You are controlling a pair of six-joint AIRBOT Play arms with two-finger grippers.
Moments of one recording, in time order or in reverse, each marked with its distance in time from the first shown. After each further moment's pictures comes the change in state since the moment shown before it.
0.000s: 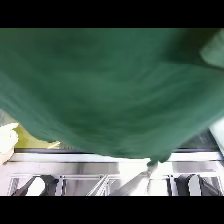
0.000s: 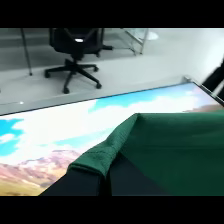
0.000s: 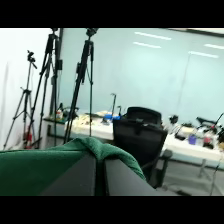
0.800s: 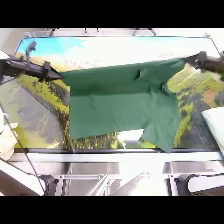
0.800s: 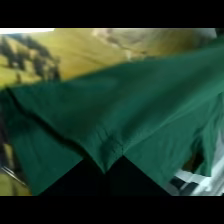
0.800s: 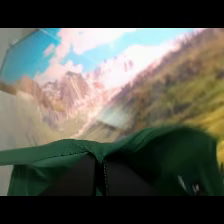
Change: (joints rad) left arm -0.364 -0.963 -0.147 0.286 0.020 0.014; right arm 0.283 -1.172 0.003 0.077 0.150 0.081
